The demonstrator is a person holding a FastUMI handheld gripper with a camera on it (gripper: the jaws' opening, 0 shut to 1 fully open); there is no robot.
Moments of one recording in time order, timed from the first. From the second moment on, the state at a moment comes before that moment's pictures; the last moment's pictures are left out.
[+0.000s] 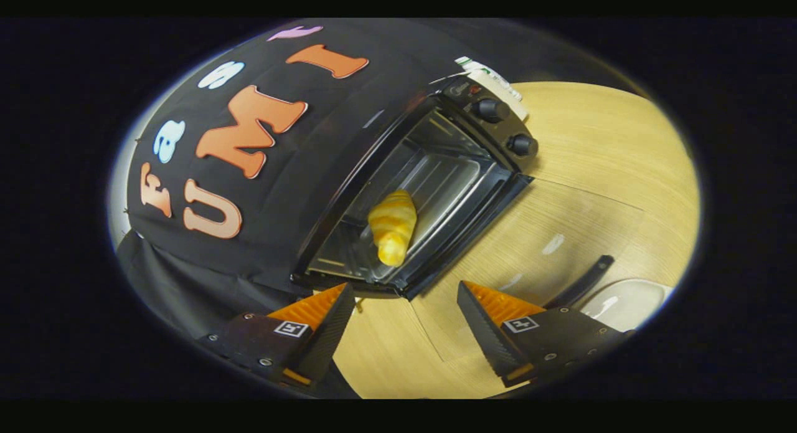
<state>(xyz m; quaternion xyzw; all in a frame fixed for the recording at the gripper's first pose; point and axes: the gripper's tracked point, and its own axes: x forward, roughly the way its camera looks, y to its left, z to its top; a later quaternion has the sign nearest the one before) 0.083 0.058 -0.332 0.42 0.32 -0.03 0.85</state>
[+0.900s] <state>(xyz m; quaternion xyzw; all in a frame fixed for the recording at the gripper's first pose) -0.016 0.002 -0.381 0.06 0.43 -0.03 0.90</state>
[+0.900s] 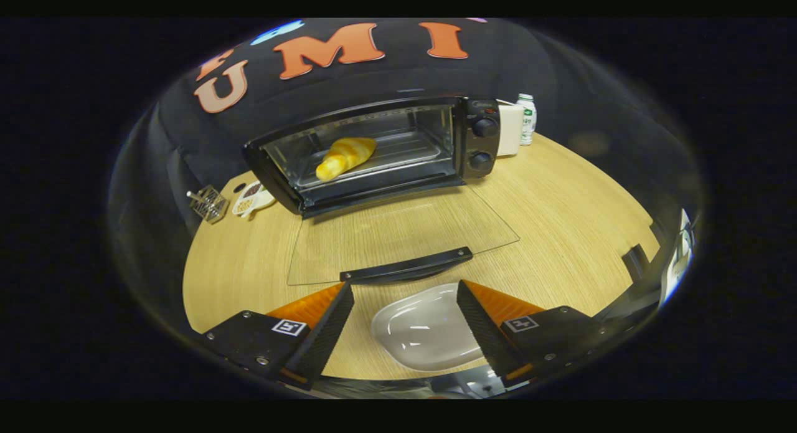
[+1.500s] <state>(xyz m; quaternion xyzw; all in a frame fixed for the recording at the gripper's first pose) 0.000 -0.002 -0.419 -0.01 0.45 0.00 0.89</state>
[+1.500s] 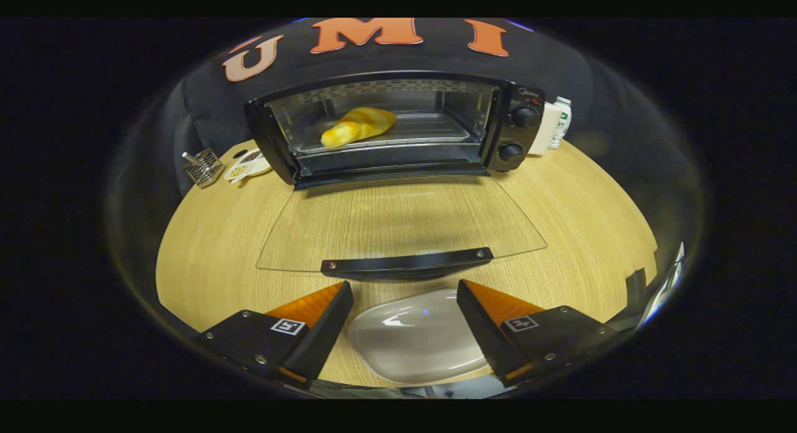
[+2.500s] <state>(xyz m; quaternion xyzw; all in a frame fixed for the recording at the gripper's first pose) 0.045 0.002 -0.323 0.01 0.37 0.02 0.93</state>
